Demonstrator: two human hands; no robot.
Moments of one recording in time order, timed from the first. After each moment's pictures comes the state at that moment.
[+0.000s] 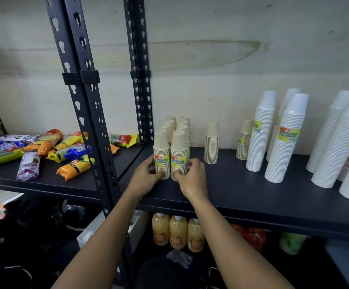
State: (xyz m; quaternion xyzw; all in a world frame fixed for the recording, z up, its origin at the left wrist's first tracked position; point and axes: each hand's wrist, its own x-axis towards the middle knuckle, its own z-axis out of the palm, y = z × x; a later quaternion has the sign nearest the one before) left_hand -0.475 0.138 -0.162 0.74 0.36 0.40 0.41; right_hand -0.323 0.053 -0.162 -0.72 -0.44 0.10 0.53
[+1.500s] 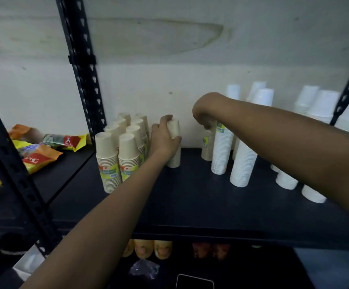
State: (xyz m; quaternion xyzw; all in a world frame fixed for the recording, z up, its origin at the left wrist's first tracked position) left_hand -0.259 0.144 -0.080 0.78 0.40 0.40 0.27; right_hand -0.125 0.120 0.044 -0.76 -0.51 -0.14 -0.38
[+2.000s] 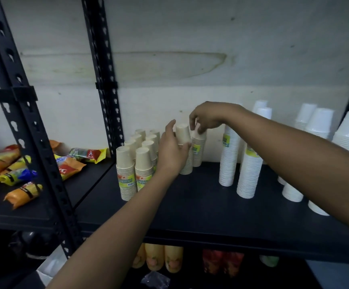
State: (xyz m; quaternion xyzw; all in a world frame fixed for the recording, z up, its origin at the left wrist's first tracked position) left_hand -0.287 0.100 -0.053 0.75 0.35 0.50 0.26; right_hand -0.139 0.075 0.082 -0.73 -0.68 -0.07 -0.04
